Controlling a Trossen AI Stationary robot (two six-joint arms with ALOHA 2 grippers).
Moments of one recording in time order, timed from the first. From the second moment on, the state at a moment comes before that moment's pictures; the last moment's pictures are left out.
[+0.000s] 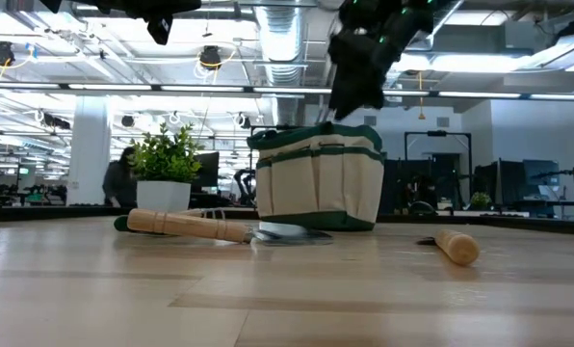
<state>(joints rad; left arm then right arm) 0.29 0.74 0.69 -0.09 0.26 0.02 -0.39 1.57 1.35 -0.68 -0.15 0.02</state>
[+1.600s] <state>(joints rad) 0.29 0.74 0.69 -0.09 0.25 -0.22 -0.16 1.32 1.35 -0.69 -0.16 0.13</state>
